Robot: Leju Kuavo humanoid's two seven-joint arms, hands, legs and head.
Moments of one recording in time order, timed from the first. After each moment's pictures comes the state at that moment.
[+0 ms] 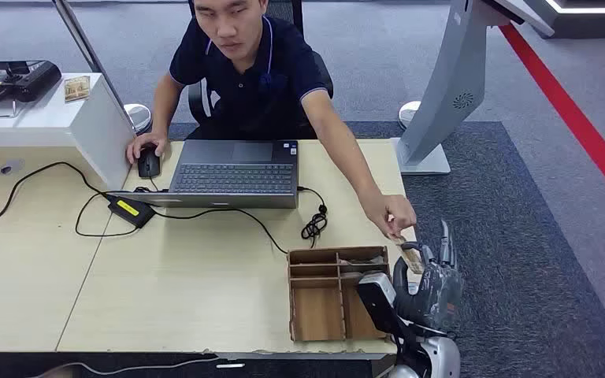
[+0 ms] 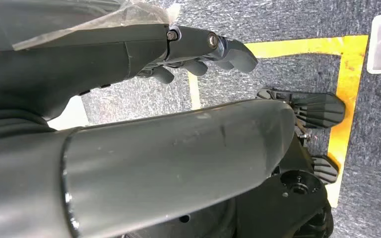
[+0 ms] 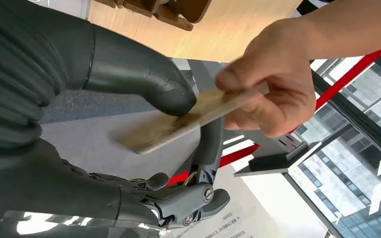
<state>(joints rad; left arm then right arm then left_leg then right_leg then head) -0.12 0.23 -0.99 -0.30 1.11 -0.08 0.28 0.06 0.17 0.17 -1.43 1.11 -0.70 -0.12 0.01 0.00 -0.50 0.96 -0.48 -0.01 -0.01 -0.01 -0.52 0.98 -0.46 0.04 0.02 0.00</state>
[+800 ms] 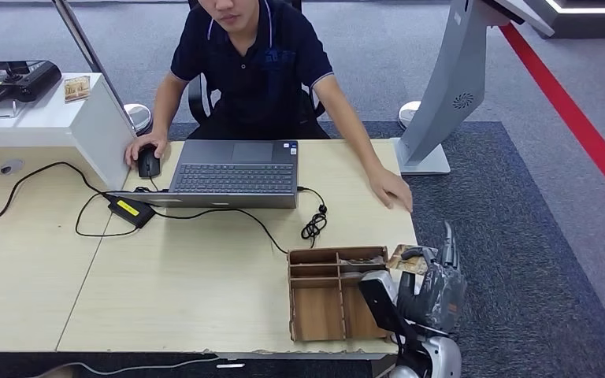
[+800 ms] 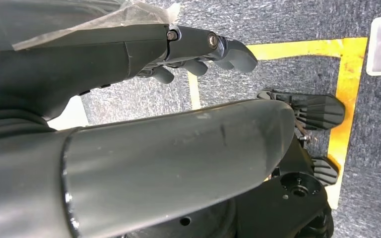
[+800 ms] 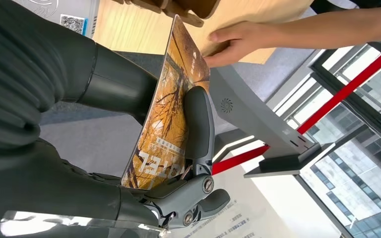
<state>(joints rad) -0.12 0.23 -0.99 -0.30 1.11 -0.08 0.28 0.06 0.15 0.17 -1.42 1.12 -0.70 -0.06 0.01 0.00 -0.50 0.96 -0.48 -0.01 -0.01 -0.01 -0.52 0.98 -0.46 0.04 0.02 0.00</state>
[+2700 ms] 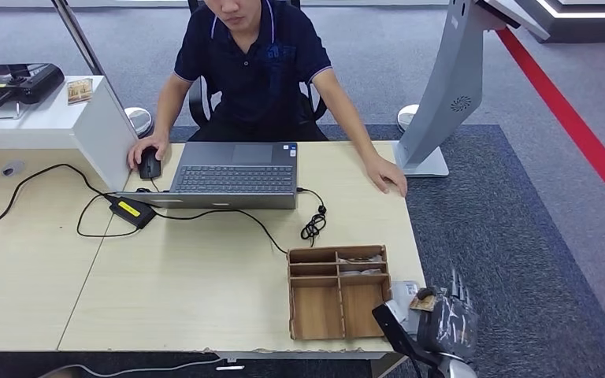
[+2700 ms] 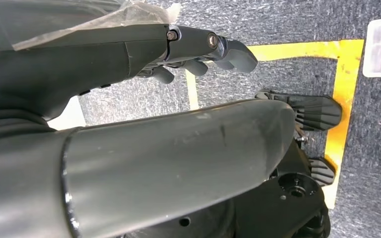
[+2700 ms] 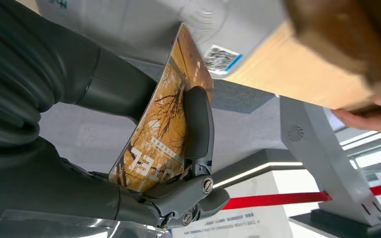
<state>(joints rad) -0.12 0.23 -0.99 -0.30 1.11 -0.08 0.28 0.07 0.03 0.11 -1.12 1.21 -0.70 0.01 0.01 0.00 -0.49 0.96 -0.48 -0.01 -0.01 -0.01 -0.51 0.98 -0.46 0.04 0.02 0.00</state>
